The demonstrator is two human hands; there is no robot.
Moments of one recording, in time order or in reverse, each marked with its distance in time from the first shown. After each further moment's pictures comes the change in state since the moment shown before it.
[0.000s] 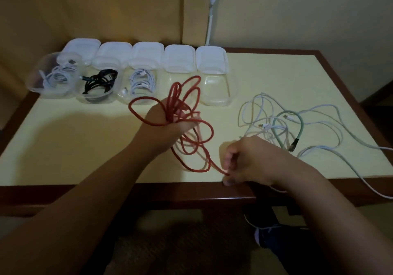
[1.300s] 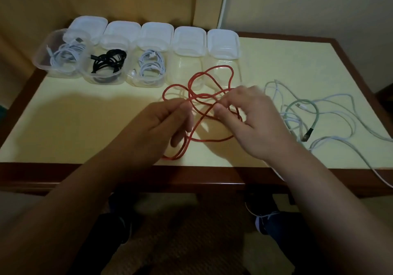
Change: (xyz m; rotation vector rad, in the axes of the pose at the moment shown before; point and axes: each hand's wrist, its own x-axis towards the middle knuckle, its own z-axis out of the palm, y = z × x) left_hand -0.065 0.019 -0.044 0.012 -0.211 0.198; right_hand 0.018 -0.041 0.005 0.091 0.626 -0.219
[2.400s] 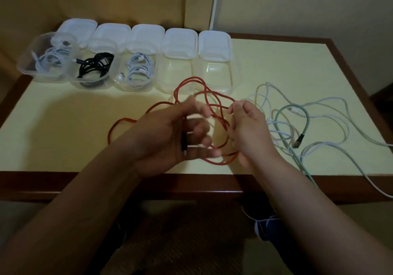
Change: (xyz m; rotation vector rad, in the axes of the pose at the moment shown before) left_hand 0.039 0.021 0.037 -1.140 -0.271 -0.529; right_hand 0.008 0.035 0.036 0.801 0.246 0.649
